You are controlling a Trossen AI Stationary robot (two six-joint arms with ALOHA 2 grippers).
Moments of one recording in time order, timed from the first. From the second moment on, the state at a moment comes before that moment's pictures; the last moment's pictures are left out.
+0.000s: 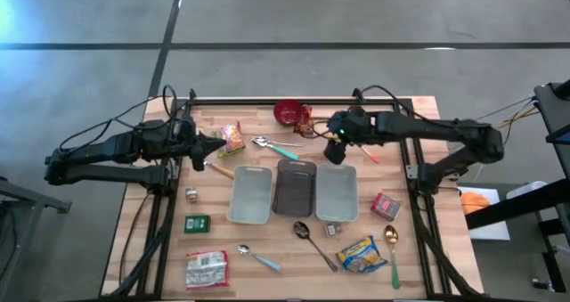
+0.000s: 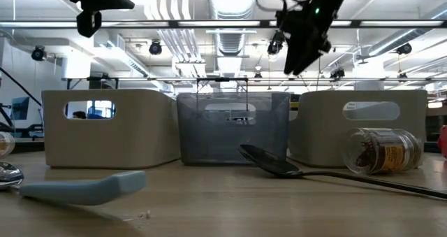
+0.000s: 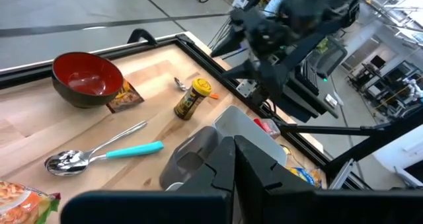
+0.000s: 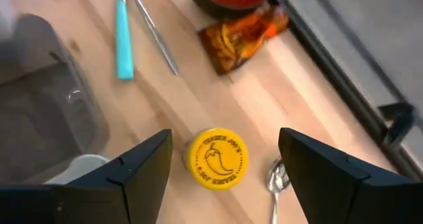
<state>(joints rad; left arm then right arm) 0.12 0.58 0.71 -0.41 -0.14 -0.63 -0.24 1.42 1.17 -0.81 0.30 0.29</state>
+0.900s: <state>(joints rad) 0.12 0.58 0.71 -0.41 -0.14 -0.63 -0.35 1.72 1.32 -0.99 0.15 0.29</state>
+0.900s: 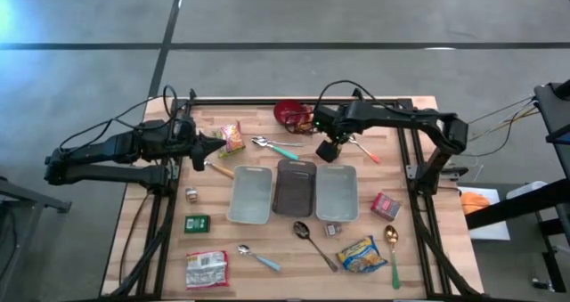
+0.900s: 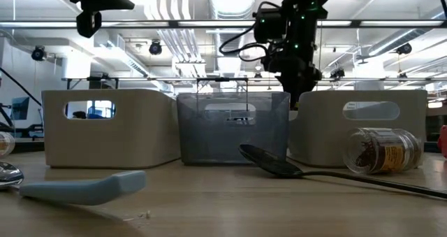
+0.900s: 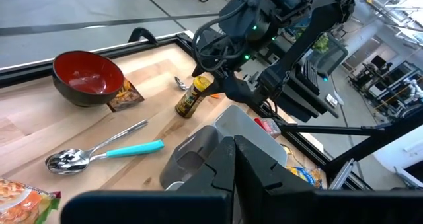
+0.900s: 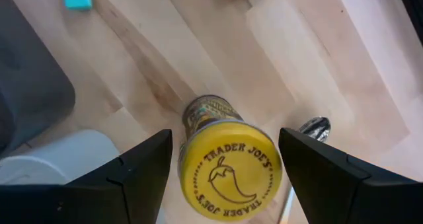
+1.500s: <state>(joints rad) 0.12 0.58 0.71 -0.42 -0.14 -0.63 -0.35 1.71 1.31 -1.04 0.16 0.35</state>
